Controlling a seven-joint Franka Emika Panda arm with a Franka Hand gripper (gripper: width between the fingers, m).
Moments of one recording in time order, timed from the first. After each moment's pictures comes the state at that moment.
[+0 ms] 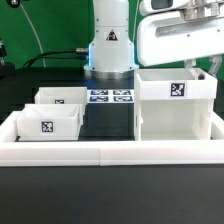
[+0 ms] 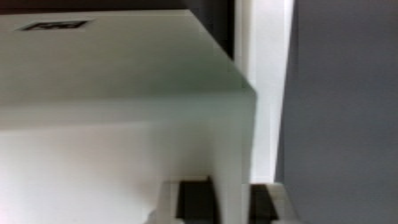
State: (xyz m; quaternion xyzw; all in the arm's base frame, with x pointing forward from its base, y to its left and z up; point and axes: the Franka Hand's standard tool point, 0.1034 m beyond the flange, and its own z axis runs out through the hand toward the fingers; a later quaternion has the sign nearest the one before) arm 0.592 0.117 0.101 -0.99 0.02 -0.07 0.07
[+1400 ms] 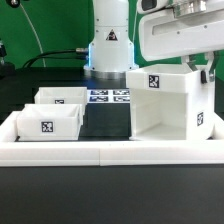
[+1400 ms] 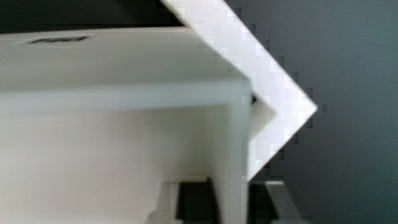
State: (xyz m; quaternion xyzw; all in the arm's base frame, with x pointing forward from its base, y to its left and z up) arm 0.601 0.107 0.107 -0.90 0.41 -0.06 0.11
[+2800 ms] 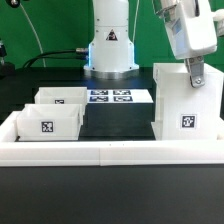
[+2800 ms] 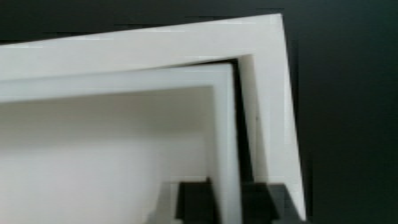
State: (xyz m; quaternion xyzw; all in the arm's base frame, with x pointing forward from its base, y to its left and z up) arm 0.604 0.098 0.102 -0.65 0.74 0.00 0.15
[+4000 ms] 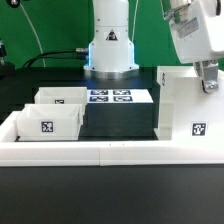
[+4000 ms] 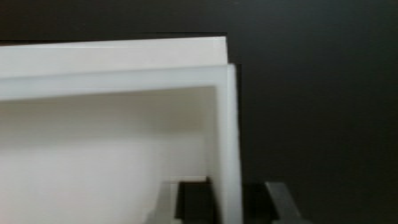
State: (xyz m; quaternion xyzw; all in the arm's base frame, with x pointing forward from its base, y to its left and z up) arm 0.641 0.105 0.104 -0.69 0.71 0.00 0.16
